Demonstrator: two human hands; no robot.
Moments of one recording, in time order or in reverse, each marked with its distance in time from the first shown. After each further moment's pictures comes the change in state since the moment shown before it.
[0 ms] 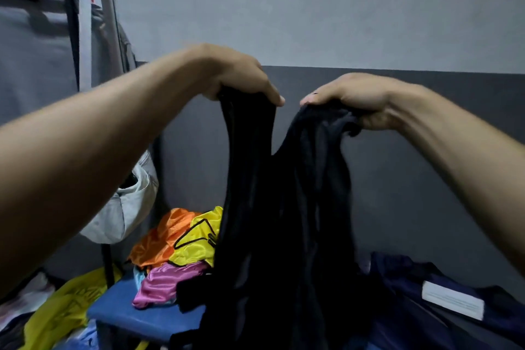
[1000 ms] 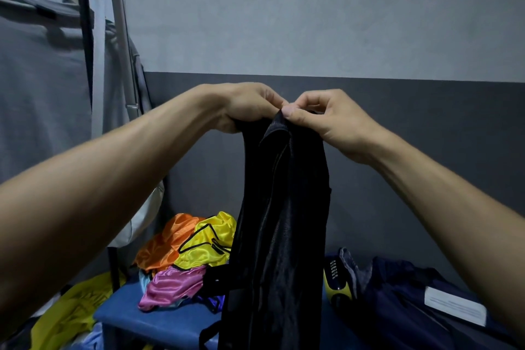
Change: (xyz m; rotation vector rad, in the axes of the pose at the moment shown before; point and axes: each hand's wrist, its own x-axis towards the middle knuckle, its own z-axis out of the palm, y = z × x) left_hand -0.016 -0.014 0.027 -0.413 -0.280 0.265; right_hand -0.015 0.023 0.038 -0.031 0.053 -0.517
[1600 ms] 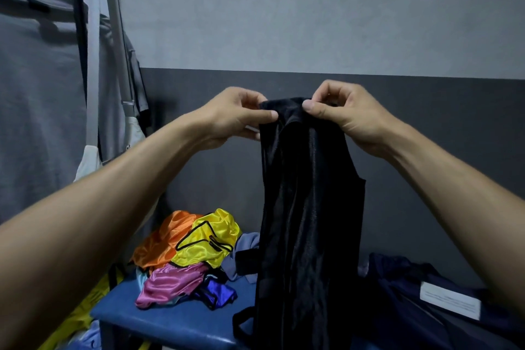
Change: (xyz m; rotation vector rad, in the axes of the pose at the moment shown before) left_hand -0.007 -0.041 0.008 -0.179 0.304 0.177; right_hand 0.000 0.016 -0.027 0.088 0.060 -0.005
